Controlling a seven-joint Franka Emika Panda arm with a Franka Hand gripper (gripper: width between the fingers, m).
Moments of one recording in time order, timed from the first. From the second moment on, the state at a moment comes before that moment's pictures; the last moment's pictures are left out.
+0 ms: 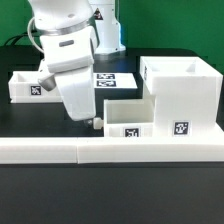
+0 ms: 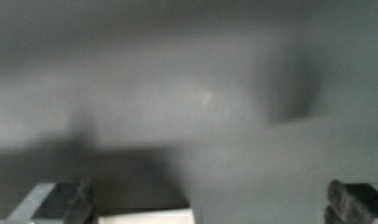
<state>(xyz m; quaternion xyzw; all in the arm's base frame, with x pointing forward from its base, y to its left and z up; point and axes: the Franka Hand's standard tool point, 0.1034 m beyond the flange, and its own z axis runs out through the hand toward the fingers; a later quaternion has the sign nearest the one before) 0.537 -0.028 0.014 -0.70 -0.70 -0.03 0.13</state>
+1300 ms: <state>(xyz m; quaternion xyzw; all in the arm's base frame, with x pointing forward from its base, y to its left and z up) 0.536 -0.006 0.011 -0.74 -0.67 -0.02 0.13</state>
